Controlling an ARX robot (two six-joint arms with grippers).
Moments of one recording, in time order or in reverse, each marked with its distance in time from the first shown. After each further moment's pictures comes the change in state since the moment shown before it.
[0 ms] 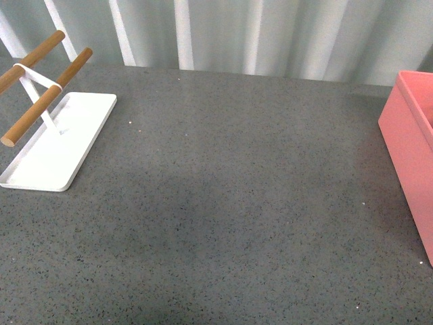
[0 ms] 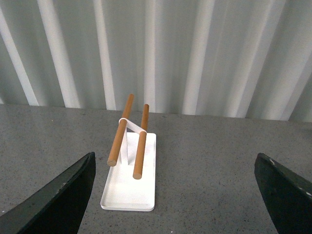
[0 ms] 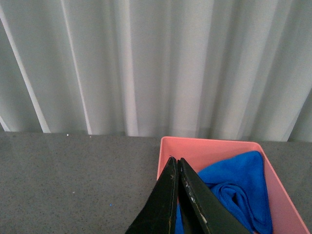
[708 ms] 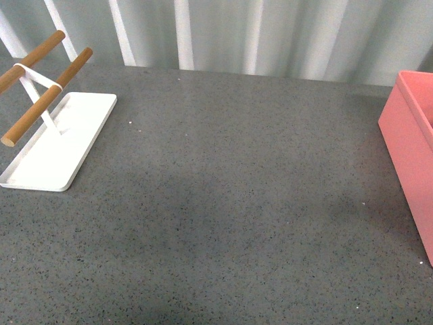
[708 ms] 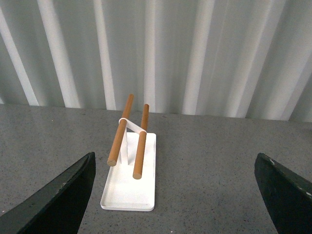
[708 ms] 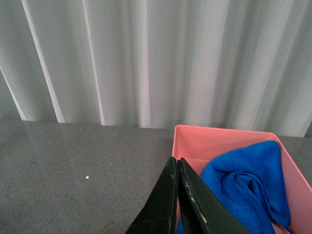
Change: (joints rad) left arm 0.000 0.000 0.000 0.000 0.000 0.000; right arm 0.049 -0.204 -0.141 -0.055 0.017 0.000
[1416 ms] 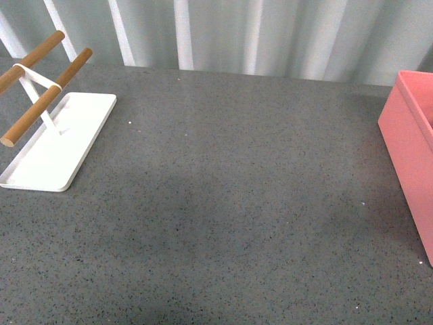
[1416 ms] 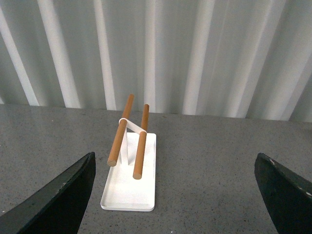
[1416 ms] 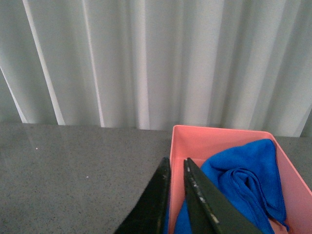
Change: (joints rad) left arm 0.000 -0.001 0.000 0.000 0.000 0.000; right arm 0.001 -0.220 -0.026 -0.174 0.002 0.000
